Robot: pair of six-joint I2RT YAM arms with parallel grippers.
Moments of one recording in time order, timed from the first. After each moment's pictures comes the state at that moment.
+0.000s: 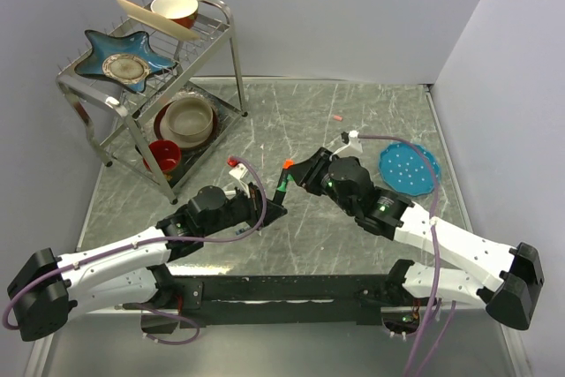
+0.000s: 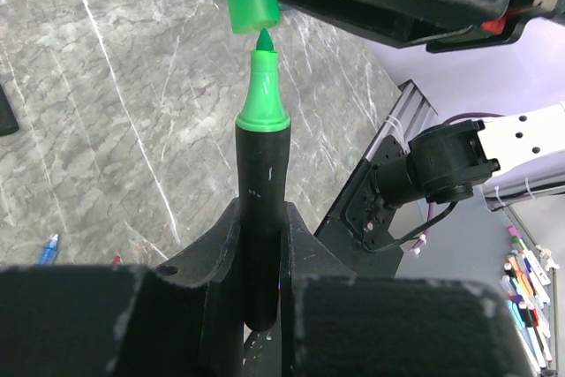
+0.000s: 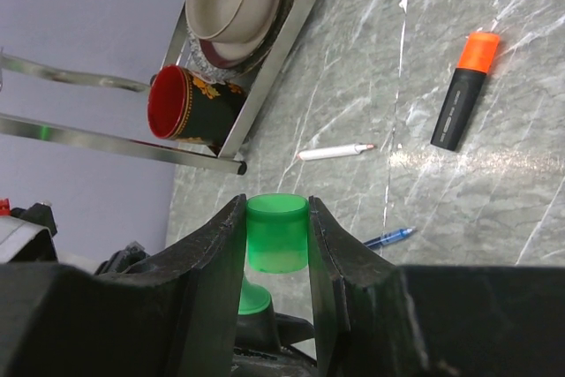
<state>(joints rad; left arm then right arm) -0.95 0.95 0.48 0.30 0.12 -0.63 0.91 1.02 0.81 -0.14 0.35 1.00</state>
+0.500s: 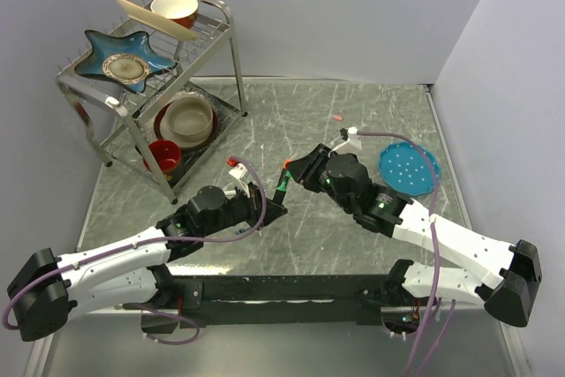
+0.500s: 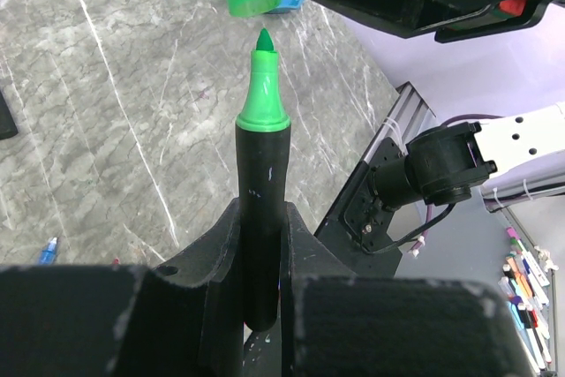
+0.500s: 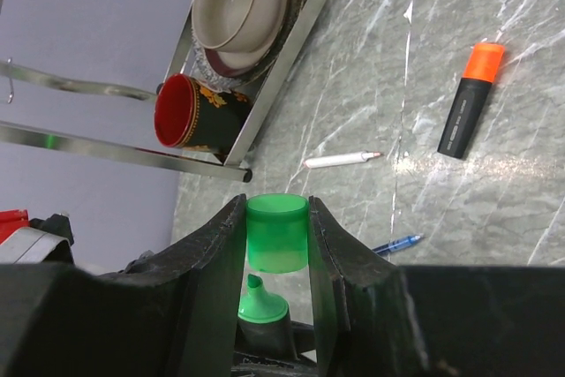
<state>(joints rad) -0.95 0.95 0.48 0.31 0.12 -0.63 0.93 1.05 0.86 -0.17 0.38 1.00</state>
